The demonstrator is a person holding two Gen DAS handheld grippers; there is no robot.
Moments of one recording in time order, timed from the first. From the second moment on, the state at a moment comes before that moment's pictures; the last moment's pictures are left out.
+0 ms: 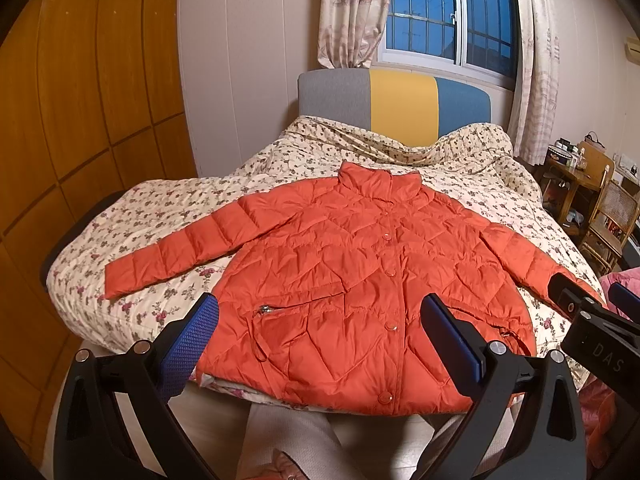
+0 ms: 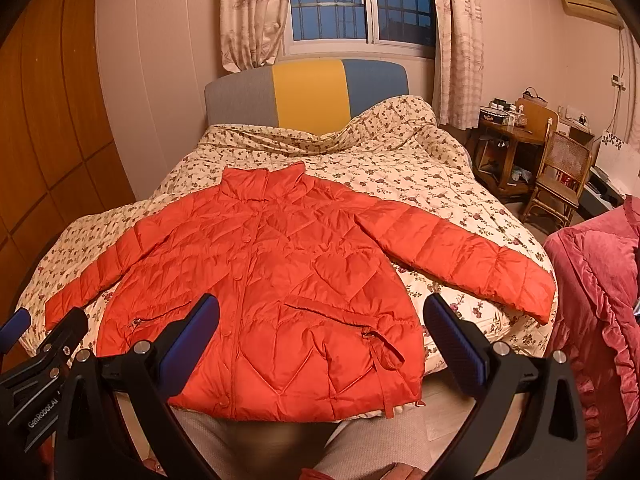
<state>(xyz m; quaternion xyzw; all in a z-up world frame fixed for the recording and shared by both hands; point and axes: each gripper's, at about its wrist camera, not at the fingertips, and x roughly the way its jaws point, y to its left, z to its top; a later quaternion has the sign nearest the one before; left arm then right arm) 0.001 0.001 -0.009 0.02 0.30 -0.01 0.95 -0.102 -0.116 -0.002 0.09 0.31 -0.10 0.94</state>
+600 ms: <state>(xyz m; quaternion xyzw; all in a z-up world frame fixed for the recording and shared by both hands) 0.001 -0.001 -0.014 0.01 0.31 0.00 0.95 -0.100 -0.116 -0.004 0.09 0.31 -0.10 0.94</state>
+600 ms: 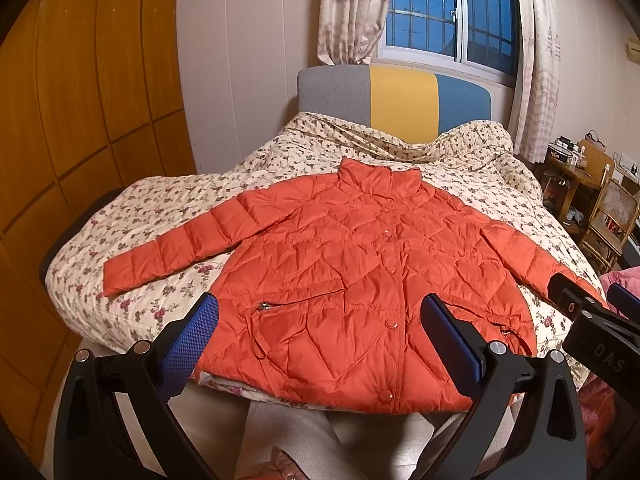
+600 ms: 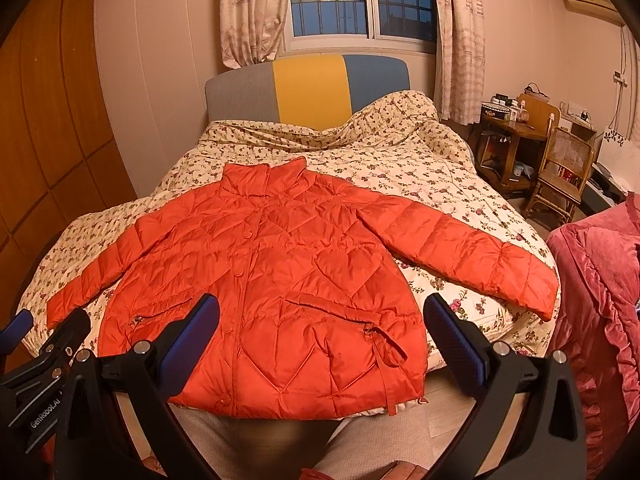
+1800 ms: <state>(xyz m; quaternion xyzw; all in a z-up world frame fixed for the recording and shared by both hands) 0.020 0.004 -0.026 0.01 0.34 0.00 0.94 -0.080 -0.129 -0.030 0.11 0.36 -0.10 0.92</state>
